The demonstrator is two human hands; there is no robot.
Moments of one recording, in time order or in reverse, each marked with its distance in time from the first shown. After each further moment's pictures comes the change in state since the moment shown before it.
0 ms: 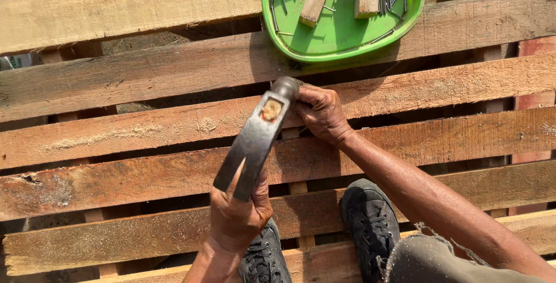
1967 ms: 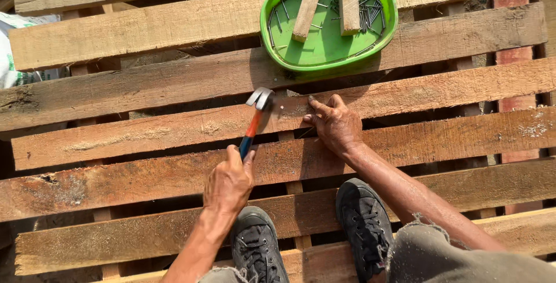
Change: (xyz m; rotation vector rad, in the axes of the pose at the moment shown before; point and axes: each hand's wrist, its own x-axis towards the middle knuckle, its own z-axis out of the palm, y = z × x) left_hand 0.000 -0.036 0.006 0.246 -0.432 -0.538; right_hand -0.038 -0.013 -0.043 -0.583 -0.079 0.397
